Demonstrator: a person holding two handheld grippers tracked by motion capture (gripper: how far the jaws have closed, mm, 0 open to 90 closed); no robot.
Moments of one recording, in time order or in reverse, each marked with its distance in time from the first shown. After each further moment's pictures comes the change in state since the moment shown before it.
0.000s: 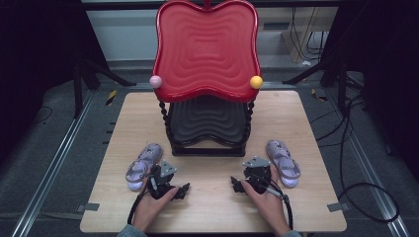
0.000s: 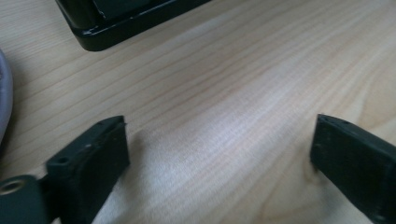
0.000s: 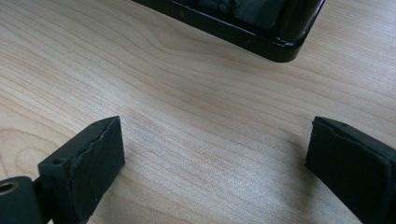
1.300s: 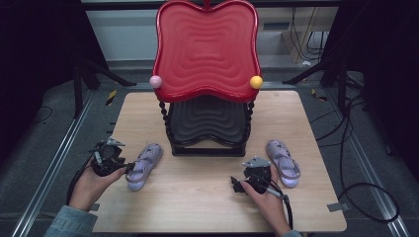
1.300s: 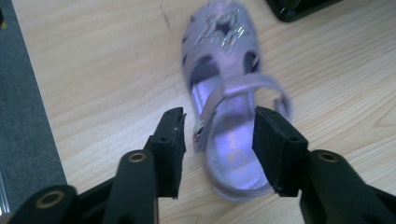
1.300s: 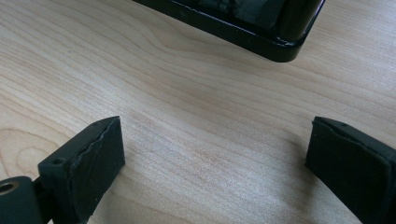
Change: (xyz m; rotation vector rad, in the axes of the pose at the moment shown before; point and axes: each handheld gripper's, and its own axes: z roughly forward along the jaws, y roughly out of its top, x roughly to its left) left arm 0.120 0.019 -0.105 0.237 0.115 -0.169; right arm 0.000 0.000 0.000 0.001 -0.002 -0.003
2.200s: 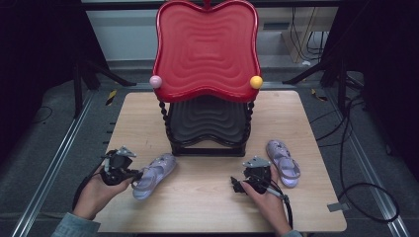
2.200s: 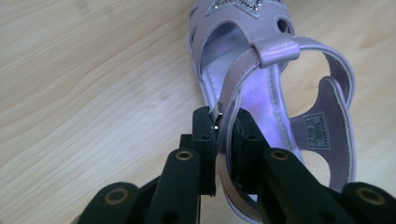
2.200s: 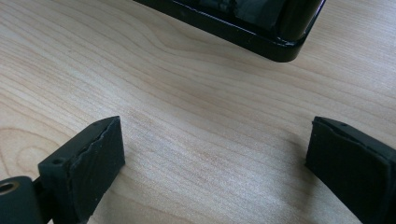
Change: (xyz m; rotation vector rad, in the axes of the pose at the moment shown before) left arm -0.048 -0.003 -0.002 0.023 -0.159 0.191; right arm 0.000 0.000 0.000 0.000 0.001 -0.002
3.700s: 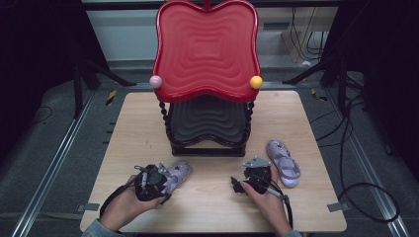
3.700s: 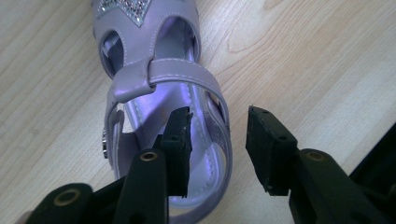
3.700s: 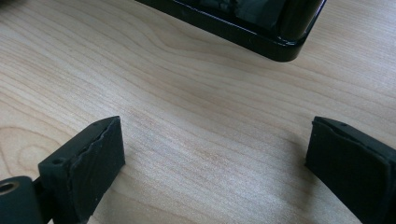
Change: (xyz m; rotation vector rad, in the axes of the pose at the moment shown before) left arm -0.073 0.015 0.039 0.172 -0.036 0.170; right arm 0.000 0.000 0.000 -0.001 0.005 0.000
